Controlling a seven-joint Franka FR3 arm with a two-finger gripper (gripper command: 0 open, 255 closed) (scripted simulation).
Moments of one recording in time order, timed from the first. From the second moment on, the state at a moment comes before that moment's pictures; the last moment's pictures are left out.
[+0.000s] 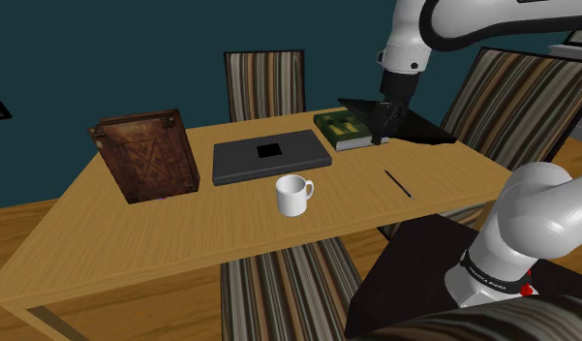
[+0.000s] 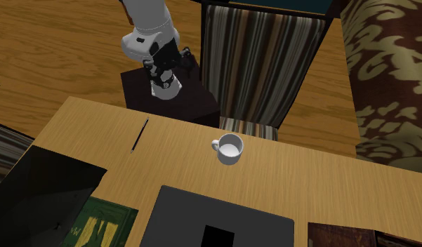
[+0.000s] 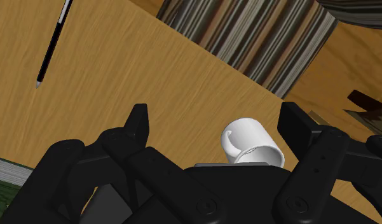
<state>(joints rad) 0.00 -0.78 0.03 -2.45 0.11 1.70 0.04</state>
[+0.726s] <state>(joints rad) 0.03 -0.50 0.15 -2.40 0.13 1.94 0.13</state>
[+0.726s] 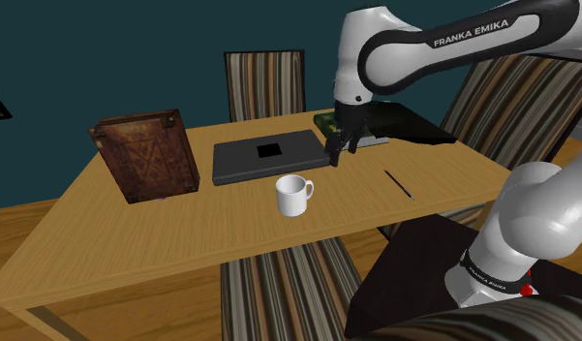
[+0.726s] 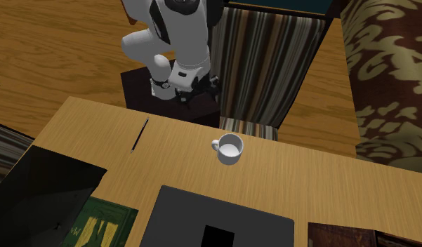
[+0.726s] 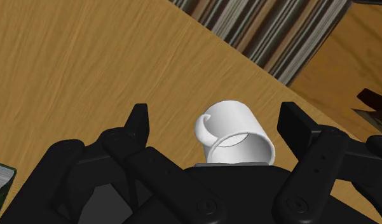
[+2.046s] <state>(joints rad) 0.08 0.15 0.30 -2.07 -0.08 2.24 0.39</state>
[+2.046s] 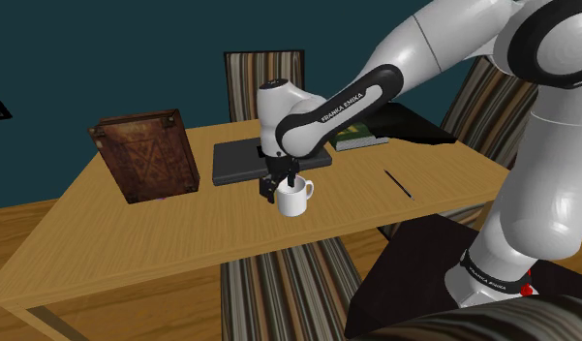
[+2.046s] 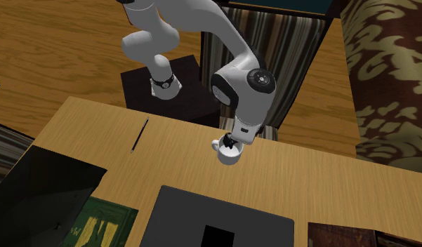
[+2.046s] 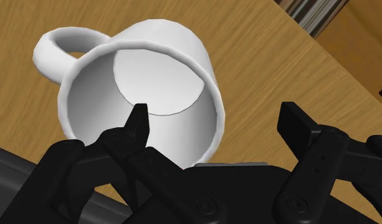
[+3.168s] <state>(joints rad) 0.08 0.19 0.30 -2.09 -0.10 2.29 0.40</state>
